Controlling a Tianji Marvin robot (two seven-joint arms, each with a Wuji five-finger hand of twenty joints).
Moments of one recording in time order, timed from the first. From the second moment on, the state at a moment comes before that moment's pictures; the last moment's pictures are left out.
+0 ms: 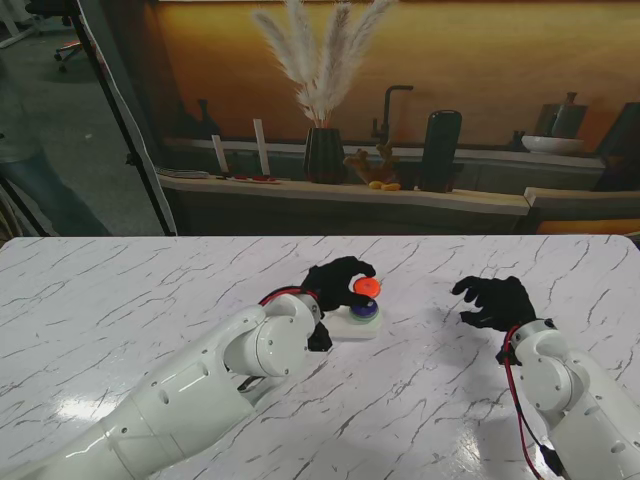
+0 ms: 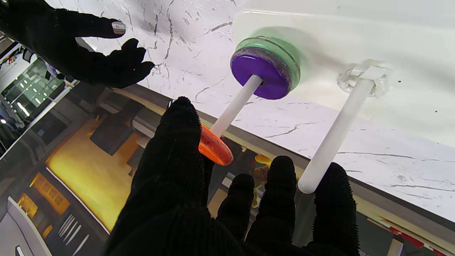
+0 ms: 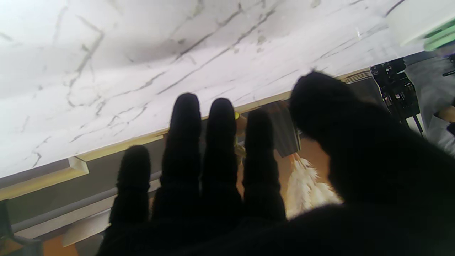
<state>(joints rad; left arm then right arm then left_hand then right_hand) 1.10 -1.22 -0.65 -1.48 0.37 0.34 0.02 -1.46 -1.08 1.38 -1.22 -0.77 -0.18 -0.14 1.22 -0.25 0.00 0.01 0.48 0.24 0.28 0.54 0.34 0.33 0.15 0.35 0.34 0.37 0.38 0.55 0.00 0.56 0.98 0.63 0.37 -0.80 1.21 -0.17 0.56 -0.17 0.64 0.38 0.83 -0.09 0.58 0.40 0.82 -0.07 0.60 0.52 0.05 0.06 1.09 0.67</state>
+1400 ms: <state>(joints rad) 1.10 -1.24 -0.65 -1.45 0.35 0.34 0.05 -1.47 -1.08 1.38 -1.21 -0.78 -0.18 -0.14 1.22 -0.25 0.00 0.01 0.48 0.24 0.28 0.54 0.34 0.33 0.15 0.35 0.34 0.37 0.42 0.59 0.02 0.57 1.01 0.65 0.37 -0.80 1.21 -0.17 0.56 -0.17 0.64 0.38 0.83 -0.09 0.58 0.40 0.82 -0.07 0.60 0.52 0.05 0.06 1.09 0.67</state>
